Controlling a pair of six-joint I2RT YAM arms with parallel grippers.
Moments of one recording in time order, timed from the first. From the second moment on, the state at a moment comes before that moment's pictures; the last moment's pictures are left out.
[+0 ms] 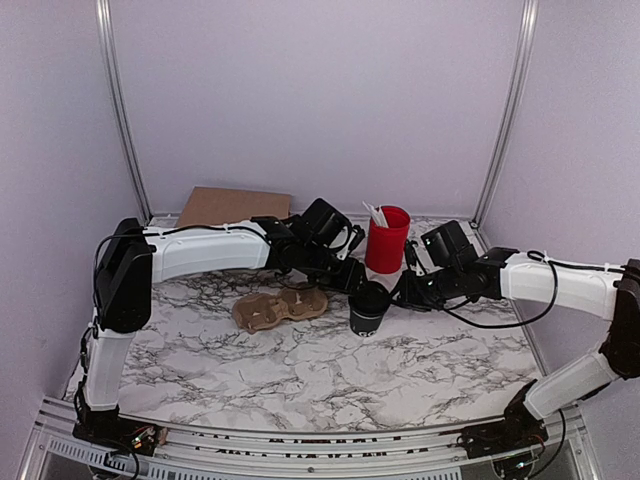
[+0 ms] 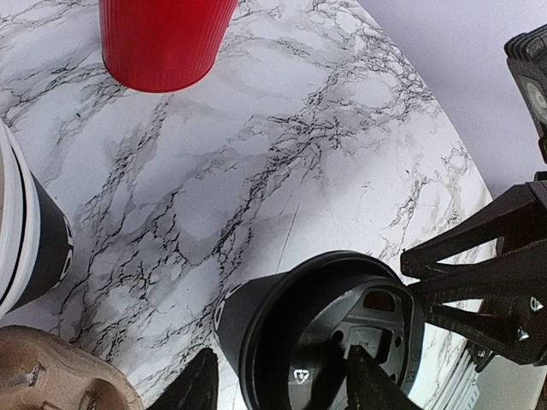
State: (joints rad) left arm -0.93 2.18 1.84 -0.47 0.20 -0.44; right arm 0.61 1.37 0.89 -0.39 -0.14 0.60
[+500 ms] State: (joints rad) left arm -0.93 2.18 1.87 -0.50 0.19 -0.42; right arm 0.63 1.37 0.95 -0.50 -0.10 0.62
